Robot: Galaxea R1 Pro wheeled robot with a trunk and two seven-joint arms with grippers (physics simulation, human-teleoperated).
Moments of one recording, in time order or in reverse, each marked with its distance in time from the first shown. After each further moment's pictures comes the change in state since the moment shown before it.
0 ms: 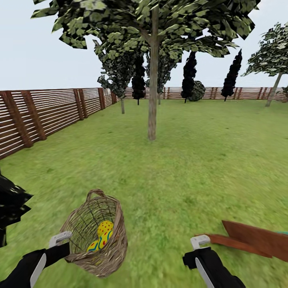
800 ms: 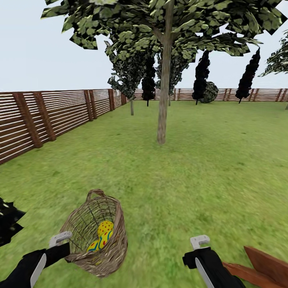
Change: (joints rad) left arm 0.000 -0.001 0.000 0.000 0.000 -0.001 0.000; right arm 0.000 0.000 0.001 0.000 0.000 -0.001 0.000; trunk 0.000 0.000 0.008
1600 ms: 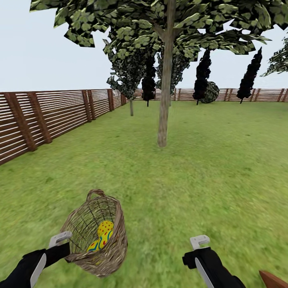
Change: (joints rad) left arm 0.000 0.000 0.000 0.000 0.001 0.000 -0.002; right arm 0.000 0.001 0.000 0.000 0.000 -0.001 0.000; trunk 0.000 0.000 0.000
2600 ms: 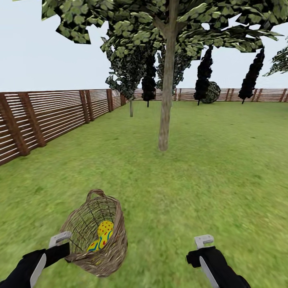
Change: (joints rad) left arm 0.000 0.001 0.000 0.000 -0.001 0.000 0.000; right arm 0.000 -0.023 -0.029 -0.007 -0.011 0.000 0.005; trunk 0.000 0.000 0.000
